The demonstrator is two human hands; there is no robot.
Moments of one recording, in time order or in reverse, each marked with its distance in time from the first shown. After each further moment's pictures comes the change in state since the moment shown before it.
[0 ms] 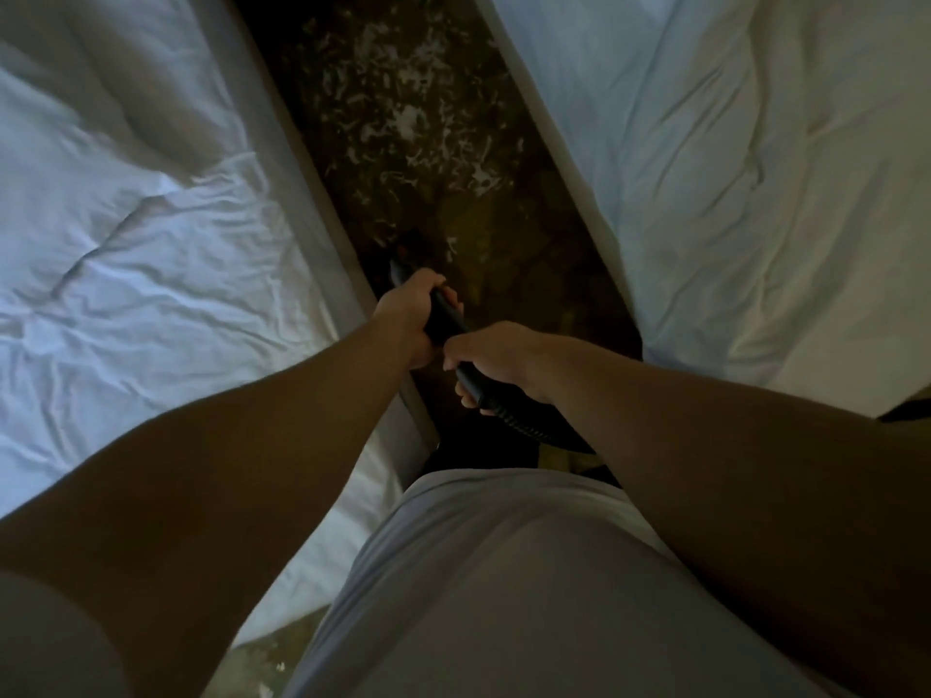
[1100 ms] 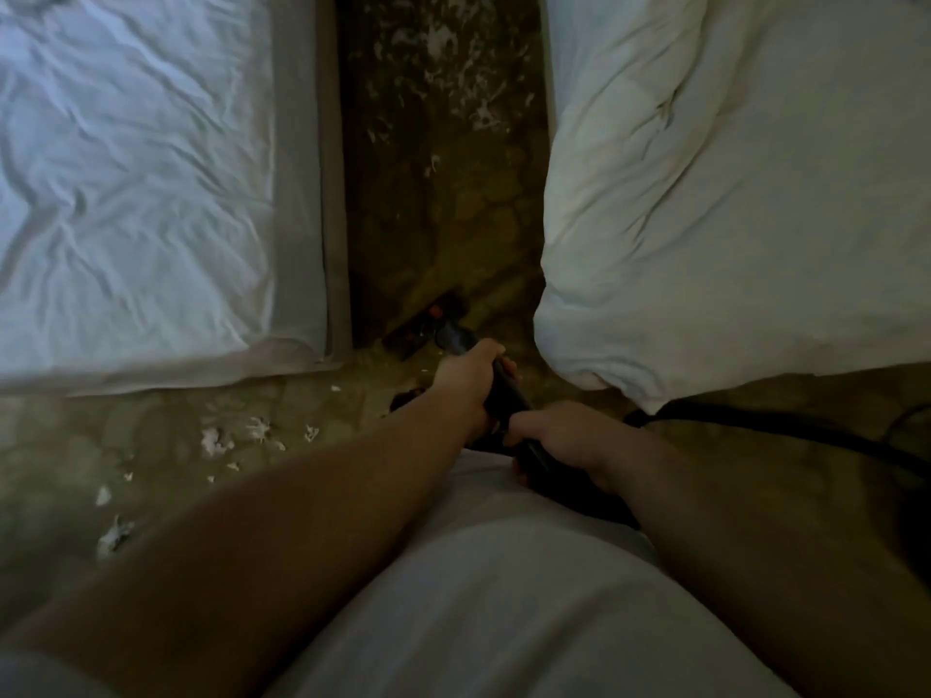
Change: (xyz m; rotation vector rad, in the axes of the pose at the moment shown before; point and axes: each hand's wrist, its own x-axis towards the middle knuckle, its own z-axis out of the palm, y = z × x) left_hand -0.180 -0.374 0.175 -0.206 0.069 -0.066; right_hand -0.190 0.327 -0.157 -0.287 -0.030 0.186
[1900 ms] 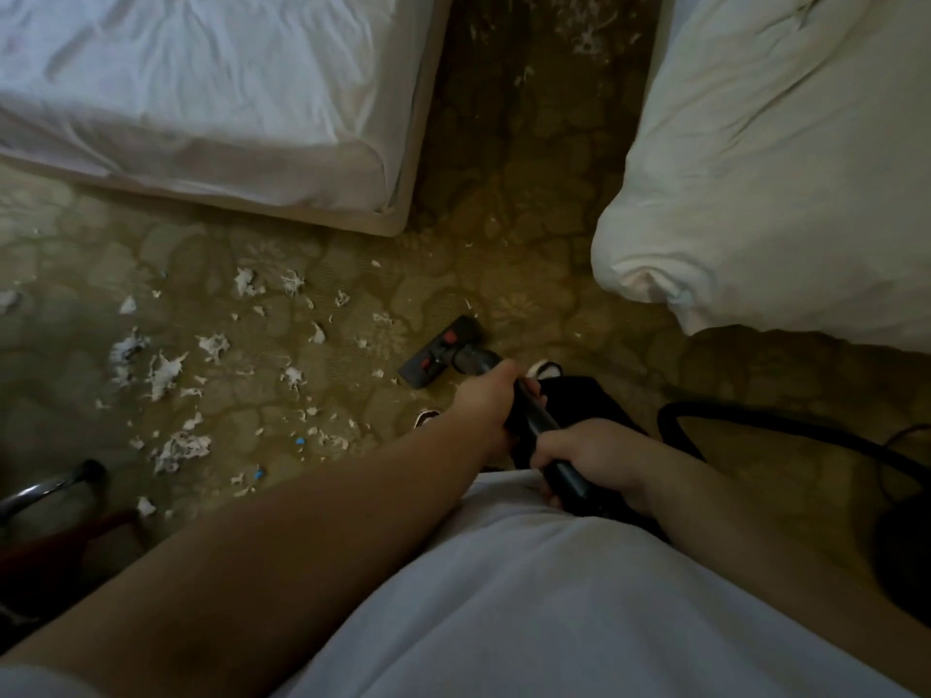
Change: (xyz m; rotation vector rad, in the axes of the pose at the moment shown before) left_hand -0.087 -0.270 -0.123 -0.383 -0.035 -0.115; right_hand -0.055 0.221 0.136 -0.262 -0.052 0.093
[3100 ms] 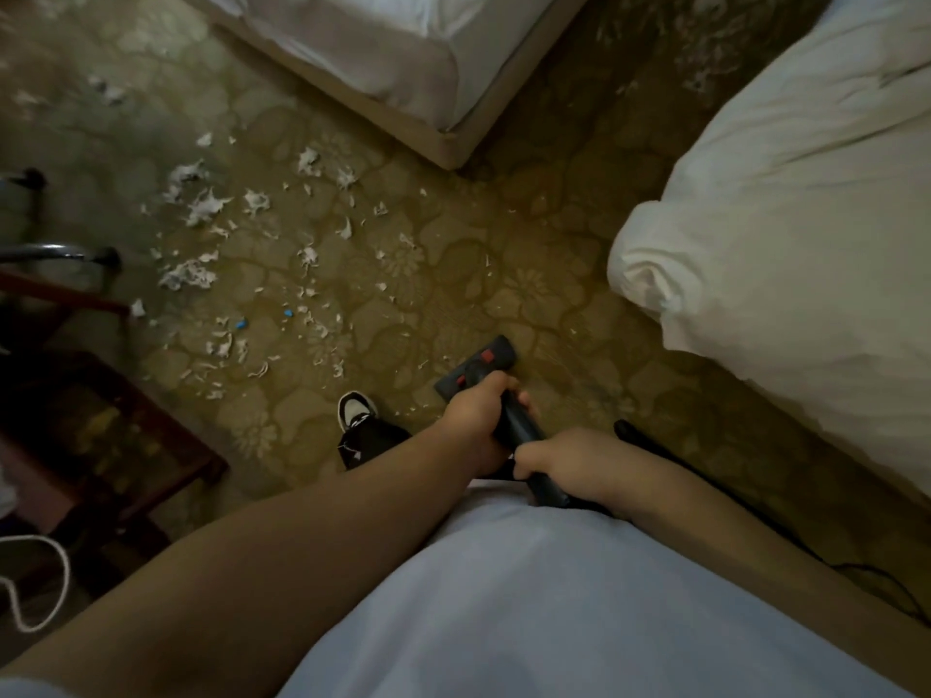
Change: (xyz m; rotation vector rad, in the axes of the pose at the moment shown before) left_hand -0.051 -0.218 0.073 -0.462 0.014 0.091; right_hand -0.053 0.157 -0.075 -0.598 -0.013 -0.044
